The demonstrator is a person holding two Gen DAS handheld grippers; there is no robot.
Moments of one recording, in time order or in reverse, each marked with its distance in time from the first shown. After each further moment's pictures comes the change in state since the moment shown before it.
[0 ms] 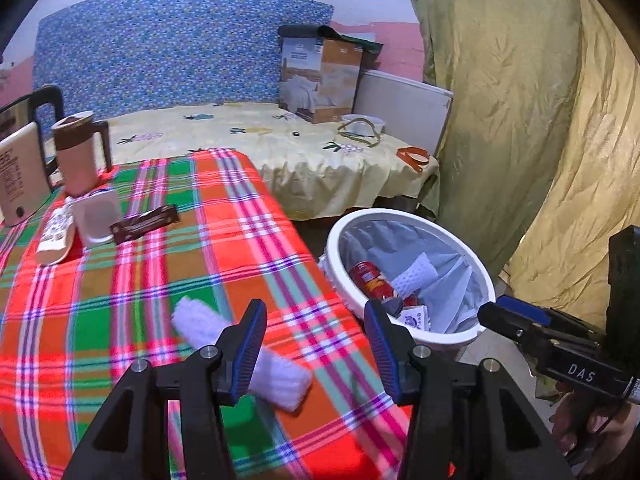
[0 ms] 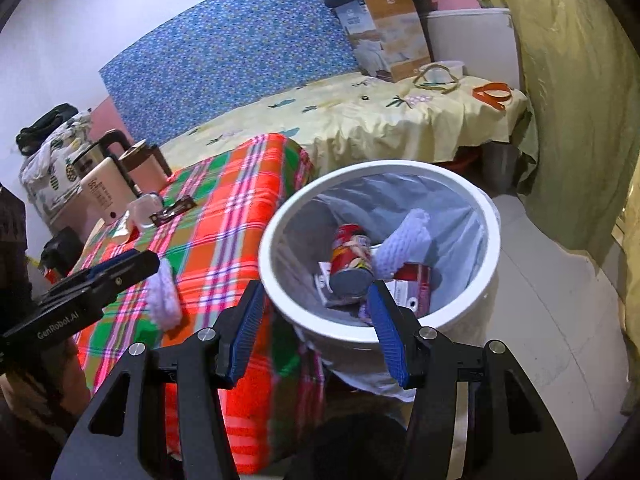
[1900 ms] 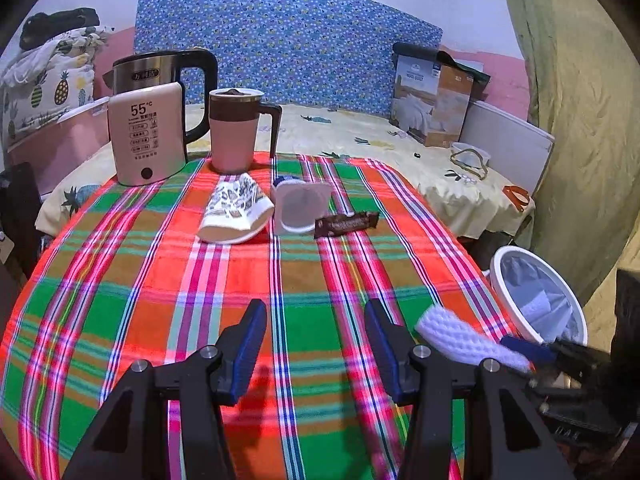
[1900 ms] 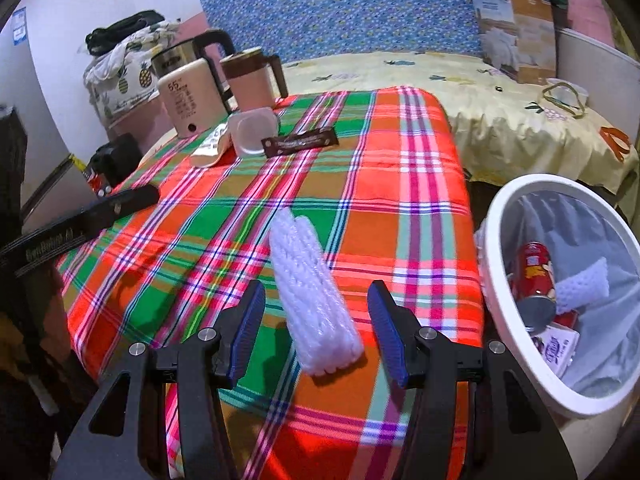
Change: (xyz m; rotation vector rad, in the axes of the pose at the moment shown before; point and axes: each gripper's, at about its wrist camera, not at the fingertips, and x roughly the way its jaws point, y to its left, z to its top) left arm -0.047 0.153 -0.006 -0.181 -0.044 0.285; right arm 0.070 0.124 -0.013 -0.293 0.166 0.209
